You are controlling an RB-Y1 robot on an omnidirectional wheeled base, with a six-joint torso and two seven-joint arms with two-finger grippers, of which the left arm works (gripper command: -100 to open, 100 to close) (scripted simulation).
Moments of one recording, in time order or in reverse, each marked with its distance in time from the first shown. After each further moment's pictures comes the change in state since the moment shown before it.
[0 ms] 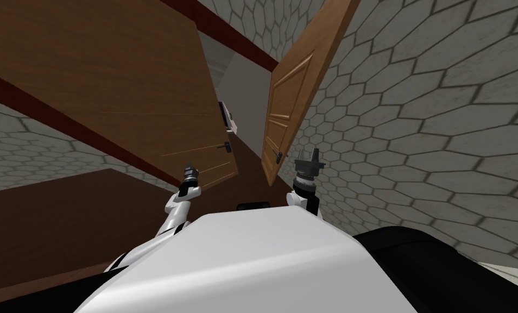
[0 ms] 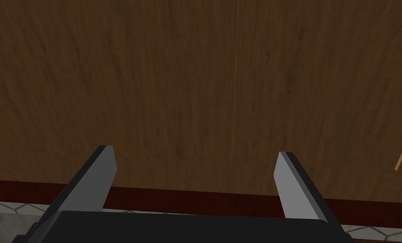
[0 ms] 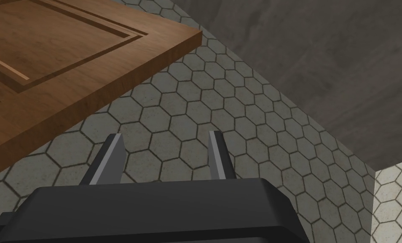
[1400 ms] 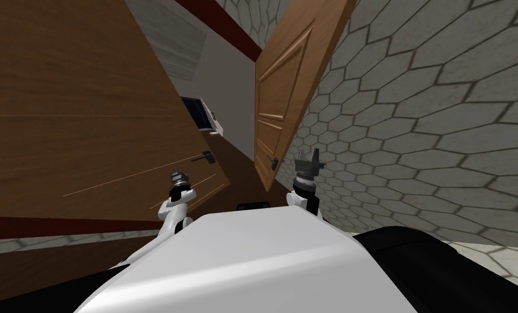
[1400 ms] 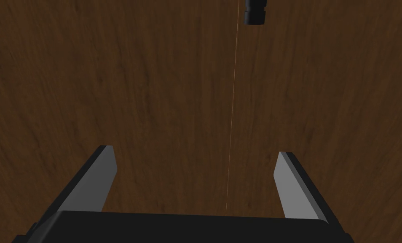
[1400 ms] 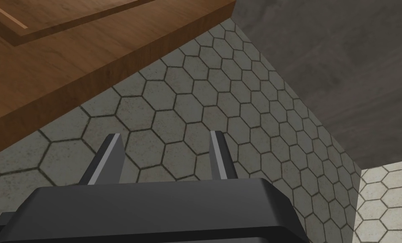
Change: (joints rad) arm -0.034 -0.052 0.253 0.048 -0.101 -0.002 -0.017
